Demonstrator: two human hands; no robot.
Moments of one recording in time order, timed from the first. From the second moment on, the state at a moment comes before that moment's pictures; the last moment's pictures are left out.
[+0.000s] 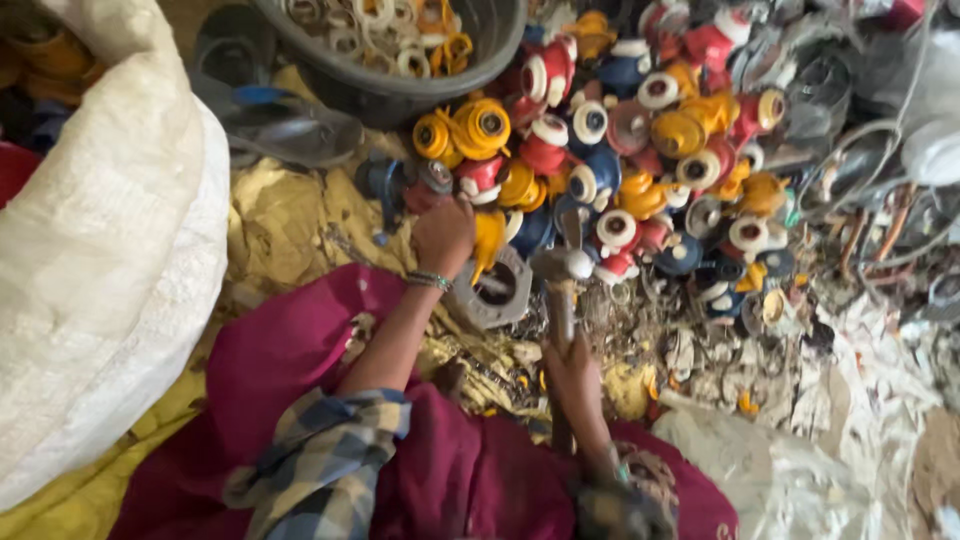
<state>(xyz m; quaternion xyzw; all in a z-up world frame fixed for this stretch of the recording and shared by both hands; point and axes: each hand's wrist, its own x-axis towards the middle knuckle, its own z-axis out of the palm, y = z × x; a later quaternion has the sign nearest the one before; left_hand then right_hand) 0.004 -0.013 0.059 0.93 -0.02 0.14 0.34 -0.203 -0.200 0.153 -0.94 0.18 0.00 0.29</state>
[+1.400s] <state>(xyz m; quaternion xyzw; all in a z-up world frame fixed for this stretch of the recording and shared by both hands) -0.058 0.032 0.057 0.58 0.05 -0.08 0.81 -0.266 -0.269 0.019 -0.94 0.16 0.07 0.30</state>
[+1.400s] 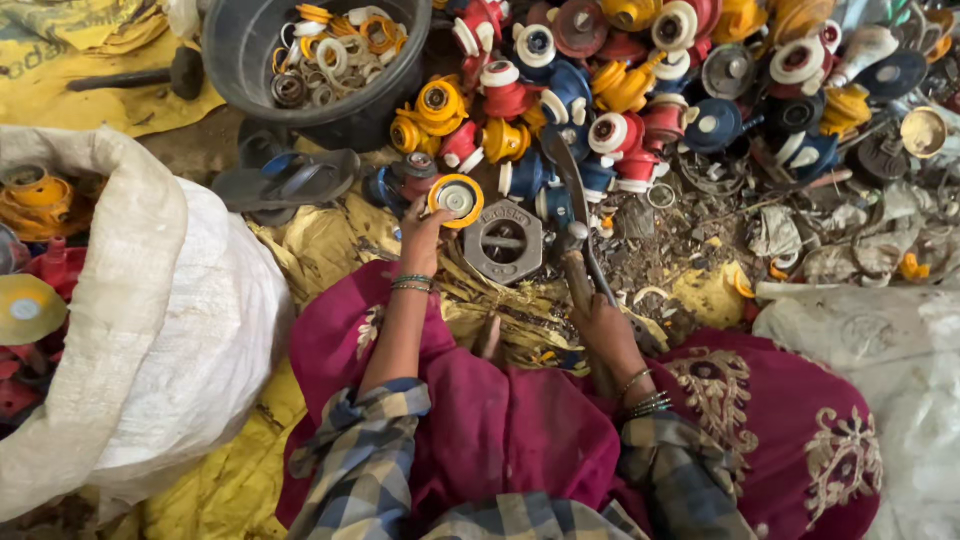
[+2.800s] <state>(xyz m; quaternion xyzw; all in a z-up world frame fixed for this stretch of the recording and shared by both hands) -0.137 0.007 0.089 0.71 -0.09 -0.11 0.69 -0.324 -0.321 0.021 -0.95 -0.02 0.22 0.21</state>
